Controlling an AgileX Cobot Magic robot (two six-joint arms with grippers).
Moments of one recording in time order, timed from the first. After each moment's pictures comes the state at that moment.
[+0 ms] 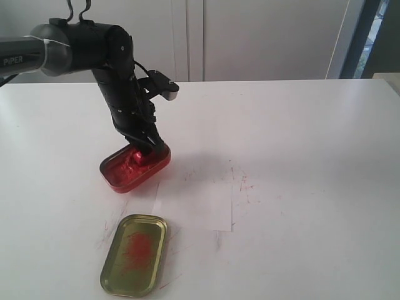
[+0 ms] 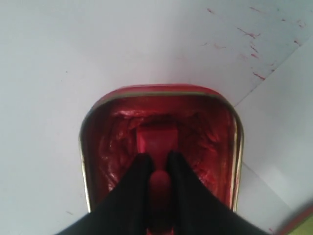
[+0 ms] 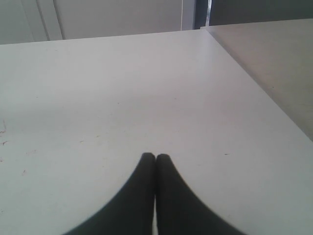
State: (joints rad) left arm -0.50 2.14 -1.80 -0.08 1.06 0.49; right arm -0.10 0.00 -0.01 -0.04 0.36 0.11
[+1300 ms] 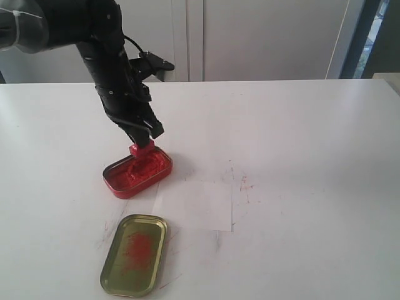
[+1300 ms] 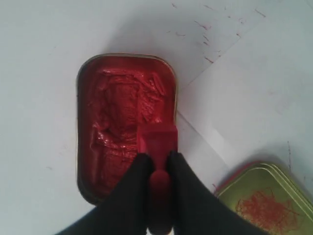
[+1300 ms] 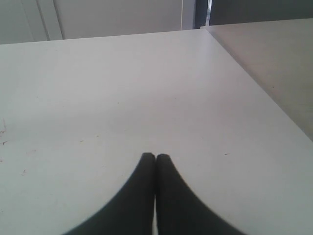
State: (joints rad) left arm -0.52 2.03 -1.80 -0.12 1.19 0.43; right arm -0.10 0.00 -0.01 -0.04 0.36 0.11
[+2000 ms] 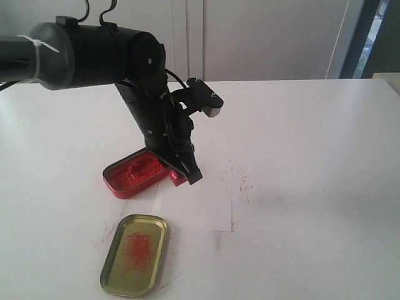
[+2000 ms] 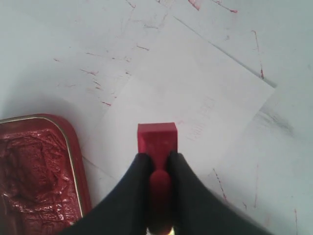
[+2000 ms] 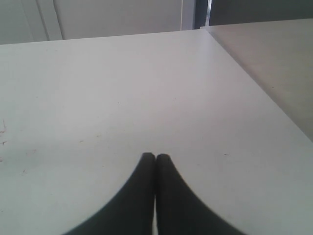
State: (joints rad) left arm -0.72 1.93 -1.56 -0.11 0.94 0.46; right arm -0.10 0.00 -0.01 -0.04 0.36 0.11
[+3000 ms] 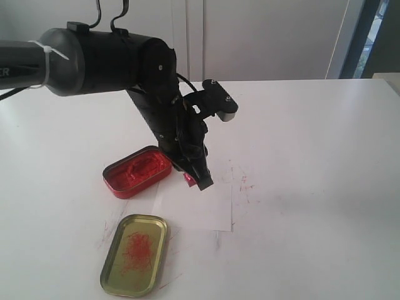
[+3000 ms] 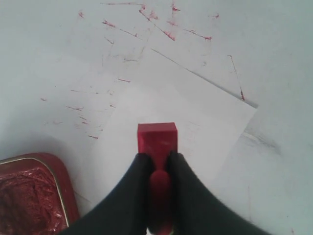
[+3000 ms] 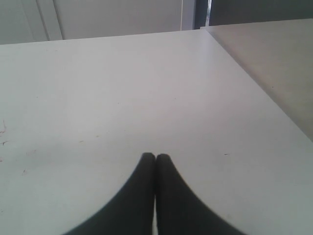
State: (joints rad) left arm -0.76 1.94 -1.56 -0.13 0.88 0.53; right arm -0.10 0.00 -0.01 -0.04 0.36 0.11
